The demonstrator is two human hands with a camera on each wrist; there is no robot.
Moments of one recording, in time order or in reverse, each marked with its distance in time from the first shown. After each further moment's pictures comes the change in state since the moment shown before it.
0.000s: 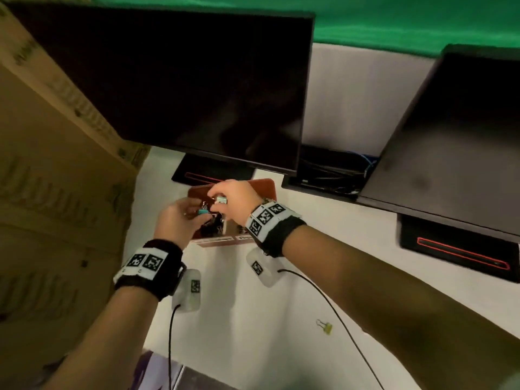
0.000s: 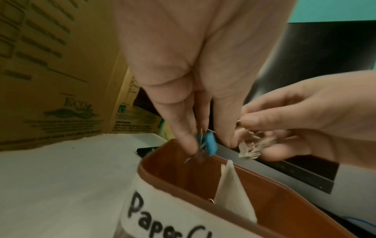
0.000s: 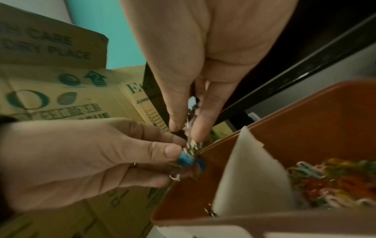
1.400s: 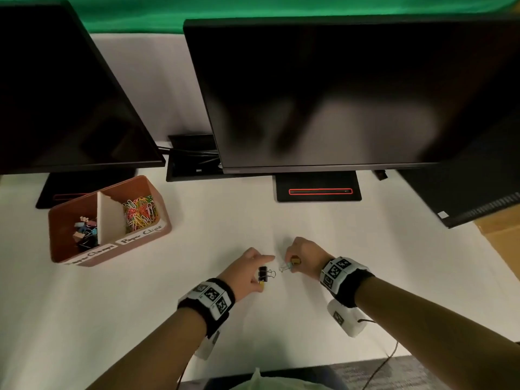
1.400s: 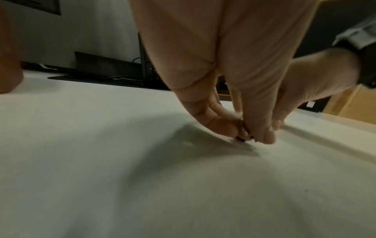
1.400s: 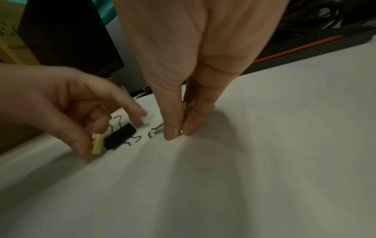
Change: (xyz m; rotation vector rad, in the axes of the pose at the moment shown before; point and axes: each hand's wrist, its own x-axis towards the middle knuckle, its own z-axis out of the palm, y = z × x) left_hand -0.170 0.057 0.246 0.312 -1.050 0.580; right_hand -0.330 0.221 -0.022 -0.130 -0.088 0.583
